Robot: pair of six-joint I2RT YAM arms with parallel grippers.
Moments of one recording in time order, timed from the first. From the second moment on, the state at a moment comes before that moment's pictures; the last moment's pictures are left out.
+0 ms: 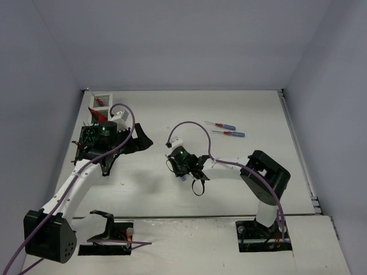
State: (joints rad) left arm -0.22 1.10 0.84 -0.34 0.31 -0.49; right arm 0.97 1.78 0.93 0.02 0.18 0.35
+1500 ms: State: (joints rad) left arm -0.35 1.21 0.80 -0.12 0.34 -0.86; right arm 1.07 1.49 0.88 0.18 0.22 0.32
